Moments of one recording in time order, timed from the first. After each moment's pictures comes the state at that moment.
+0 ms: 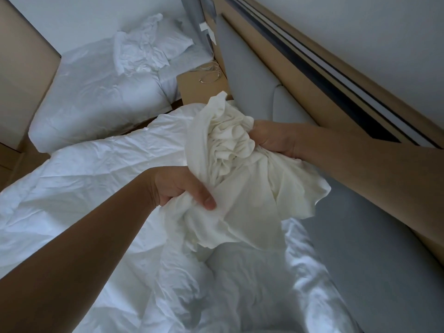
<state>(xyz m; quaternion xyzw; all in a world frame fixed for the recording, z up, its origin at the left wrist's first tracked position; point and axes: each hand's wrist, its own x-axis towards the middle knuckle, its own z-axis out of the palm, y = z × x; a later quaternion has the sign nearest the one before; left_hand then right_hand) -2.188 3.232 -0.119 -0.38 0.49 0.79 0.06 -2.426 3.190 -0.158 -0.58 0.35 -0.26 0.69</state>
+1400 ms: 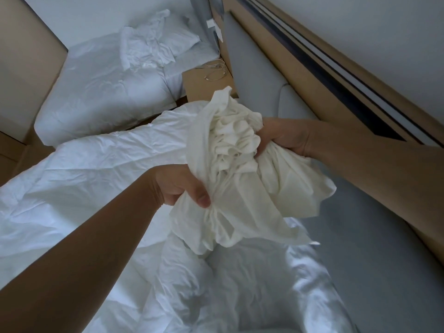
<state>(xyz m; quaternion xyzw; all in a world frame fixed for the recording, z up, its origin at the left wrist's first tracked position) -2.183 3.230 -0.125 -0.31 0.51 0.81 0.03 -2.433 3.195 -0.145 -0.51 0.26 -0.19 0.79</state>
